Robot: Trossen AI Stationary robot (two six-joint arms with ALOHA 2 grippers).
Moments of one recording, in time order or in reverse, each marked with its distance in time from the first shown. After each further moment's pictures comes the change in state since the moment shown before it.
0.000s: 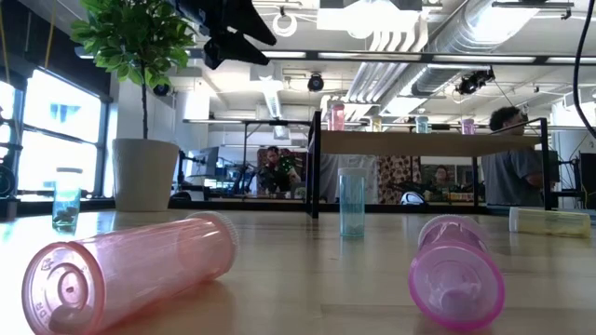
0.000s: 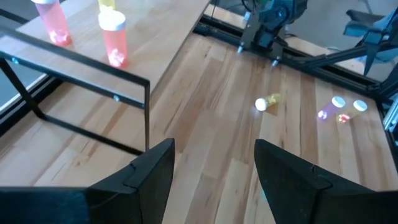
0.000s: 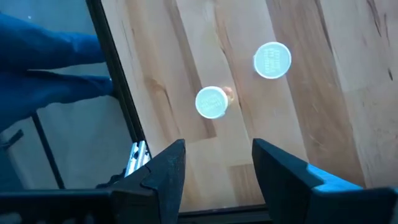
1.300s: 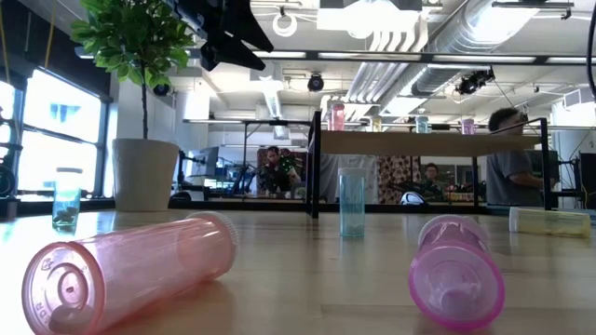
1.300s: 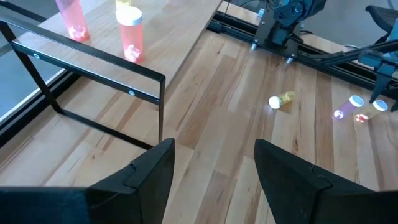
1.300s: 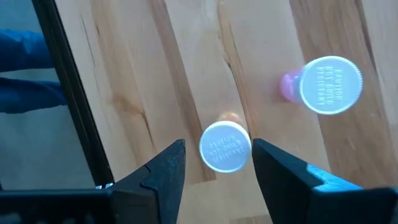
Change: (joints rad) left arm 0.000 0.000 0.000 -0.023 -0.049 -0.002; right arm -0.001 0.281 -0.005 0.165 0.060 -0.031
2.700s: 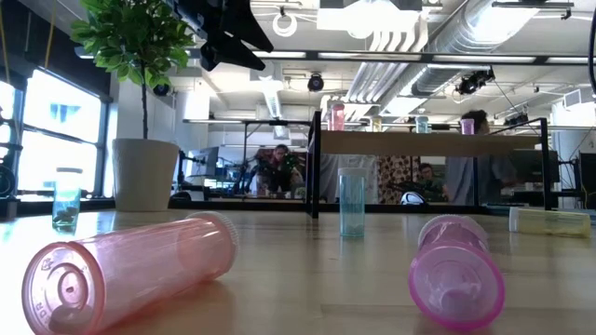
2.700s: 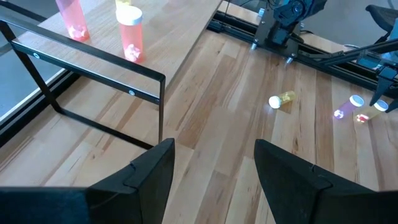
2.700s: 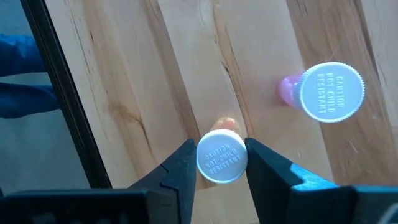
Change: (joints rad) left arm 0.000 0.000 0.000 -0.001 0.000 0.002; right arm -0.016 0.016 0.000 0.007 -0.009 0.008
